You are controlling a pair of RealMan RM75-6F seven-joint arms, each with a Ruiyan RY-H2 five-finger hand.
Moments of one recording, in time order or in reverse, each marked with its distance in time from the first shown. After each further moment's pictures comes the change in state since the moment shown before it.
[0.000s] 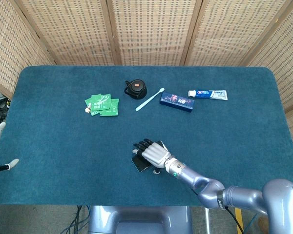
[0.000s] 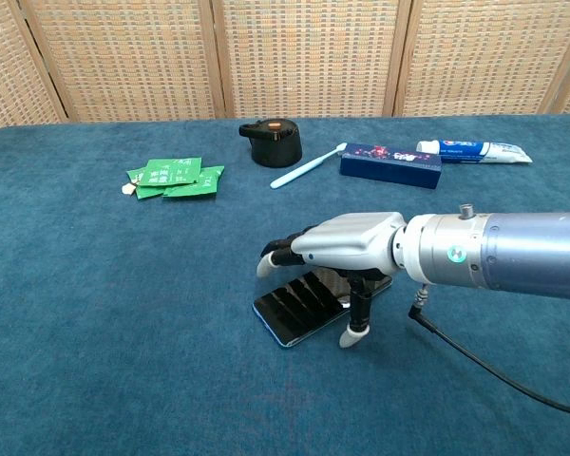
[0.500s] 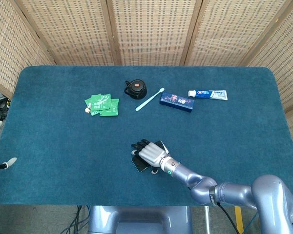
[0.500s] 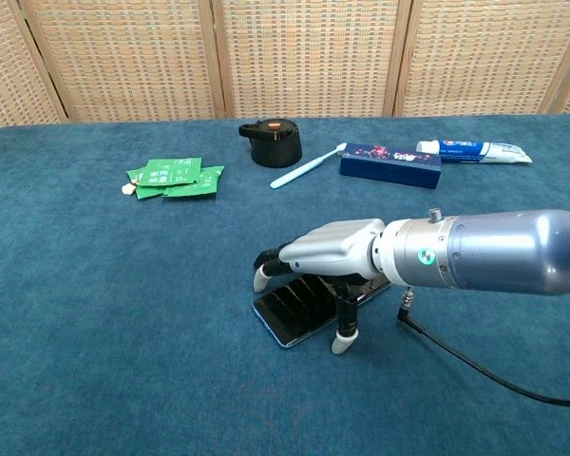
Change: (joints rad) left arm -0.002 0.006 -0.008 0.008 -0.020 -0.007 -0.021; right arm 0.080 -0.045 -0.023 0.043 0.178 -0.057 -0.109
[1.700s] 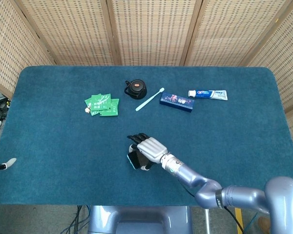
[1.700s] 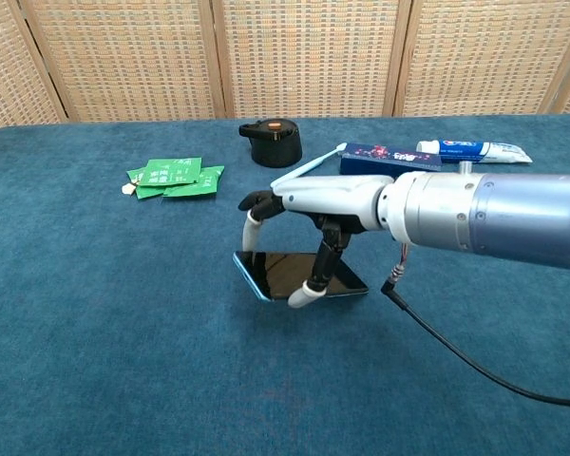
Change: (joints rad) left arm 0.010 0.015 0.006 -0.015 0.026 0.023 -0.026; right arm -0.057 0.091 0.074 -0.159 -0.068 0.159 0.295
